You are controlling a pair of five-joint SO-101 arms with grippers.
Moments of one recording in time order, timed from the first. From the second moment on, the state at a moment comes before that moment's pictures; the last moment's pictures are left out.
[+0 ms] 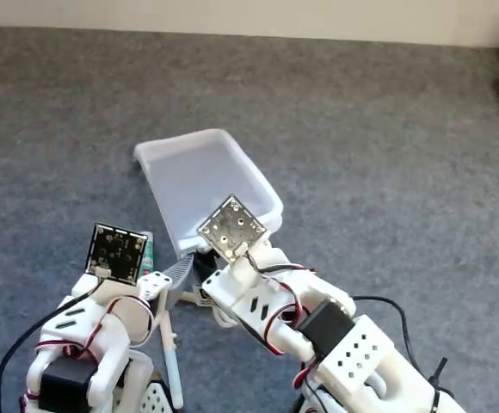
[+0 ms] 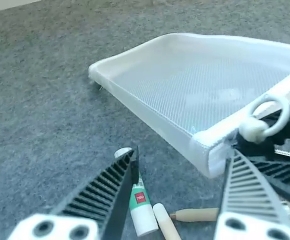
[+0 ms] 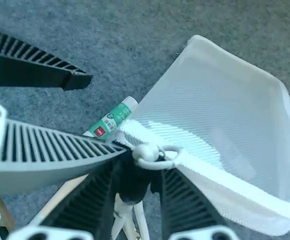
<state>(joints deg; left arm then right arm) 6.6 -103.9 71.1 77.5 0.7 -47.6 -62.2 61.2 43.6 7.0</state>
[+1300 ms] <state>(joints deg) 2.1 -103.3 77.4 69.4 -1.7 -40.4 -62.2 64.1 47.3 7.1</state>
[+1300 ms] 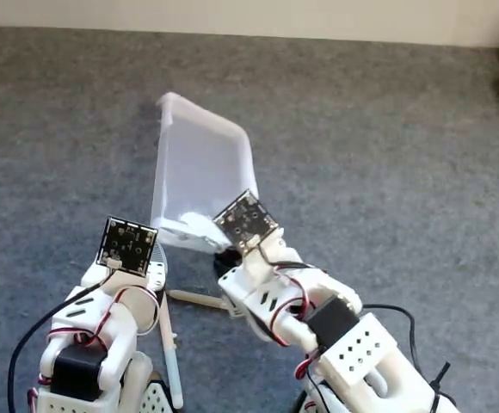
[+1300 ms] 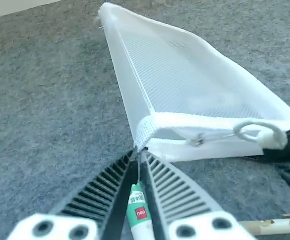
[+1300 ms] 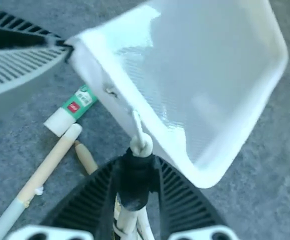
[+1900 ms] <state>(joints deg) -2.1 -103.8 77.5 69.3 -2.0 -29.9 -62.2 64.3 47.5 7.3</state>
